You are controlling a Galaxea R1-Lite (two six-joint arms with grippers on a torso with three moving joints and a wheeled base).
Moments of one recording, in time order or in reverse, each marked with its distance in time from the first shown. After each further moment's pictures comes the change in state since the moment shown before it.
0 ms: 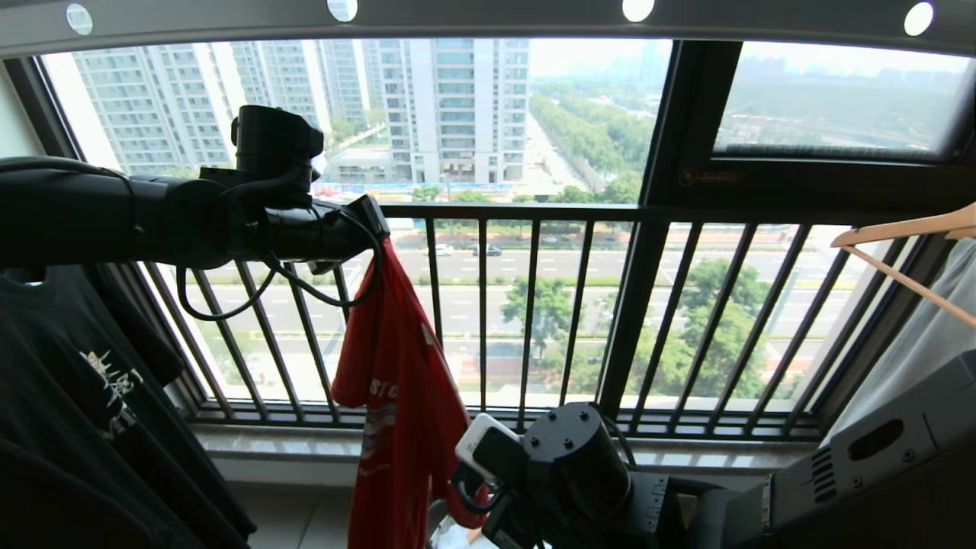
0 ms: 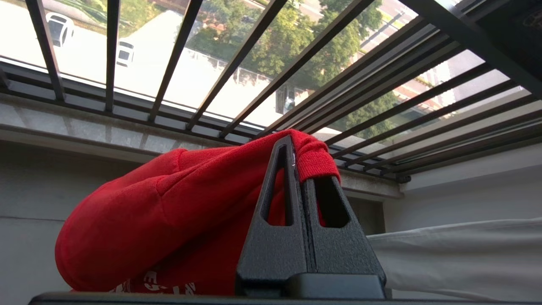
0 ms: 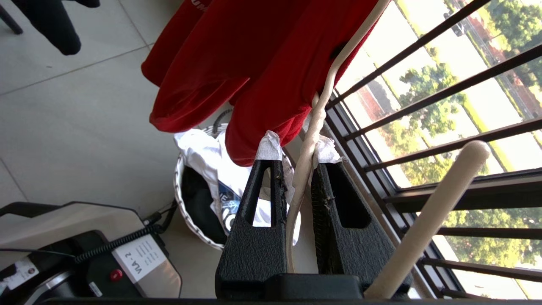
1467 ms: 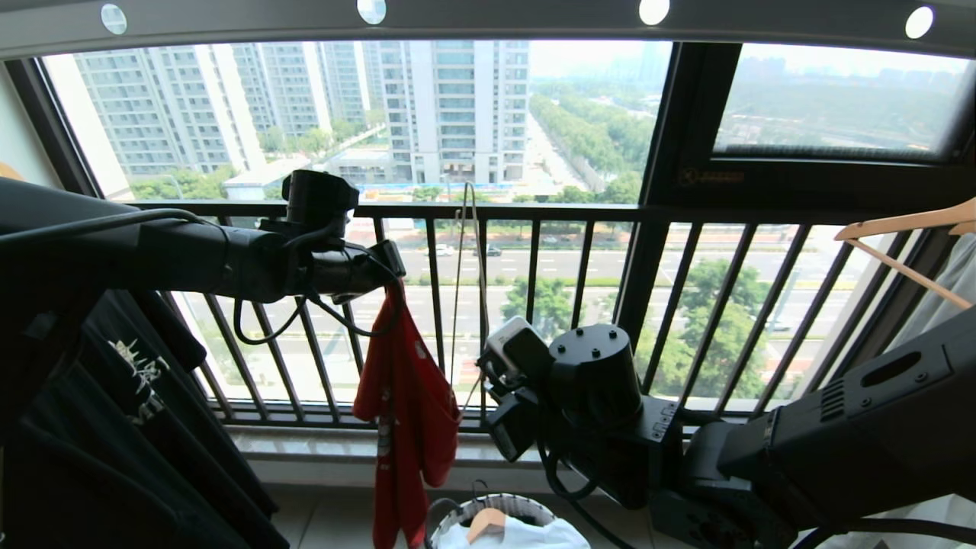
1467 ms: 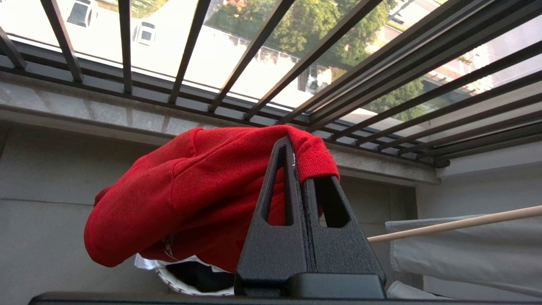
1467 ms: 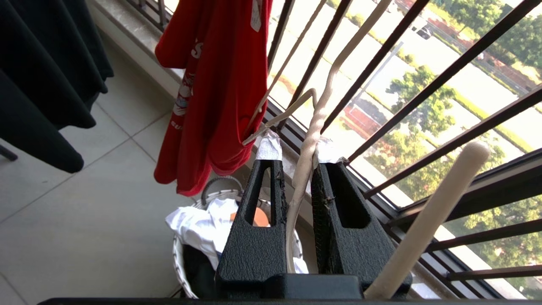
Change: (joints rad) left arm 0.003 0.159 0.010 -0.083 0.004 0.047; right arm -0.121 -0.008 -0.138 -0.063 -0.005 0.122
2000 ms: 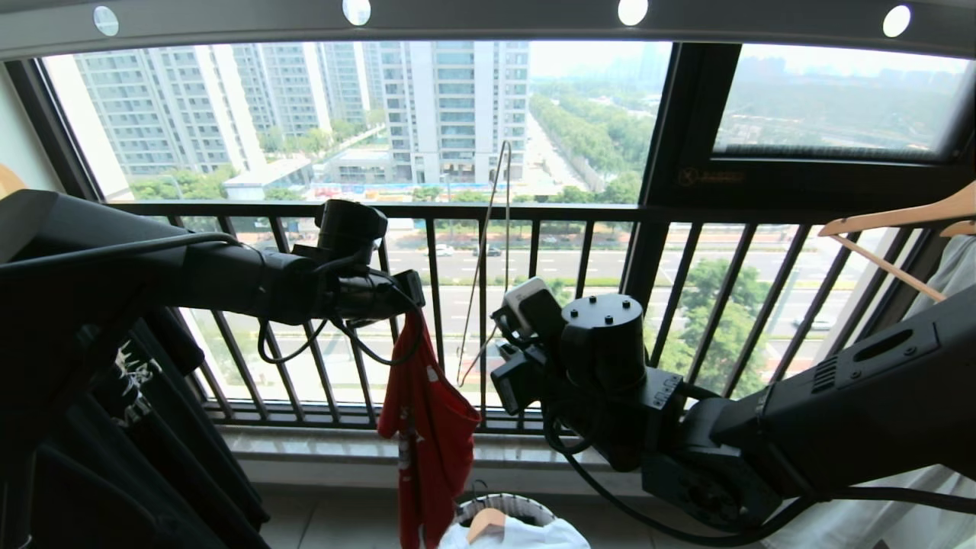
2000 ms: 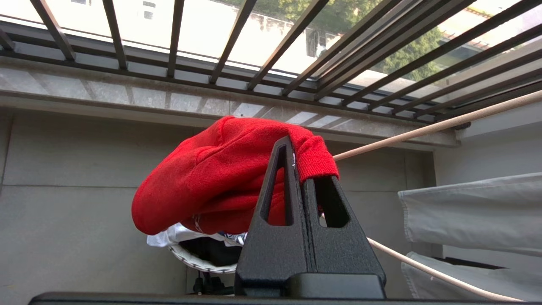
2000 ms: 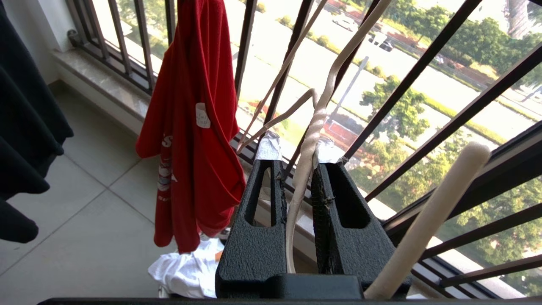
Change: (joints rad) left arm -0.056 0.031 0.052 -0.001 0.006 0.047; right arm -0.046 0.017 -0.065 -0.066 -0.070 0.018
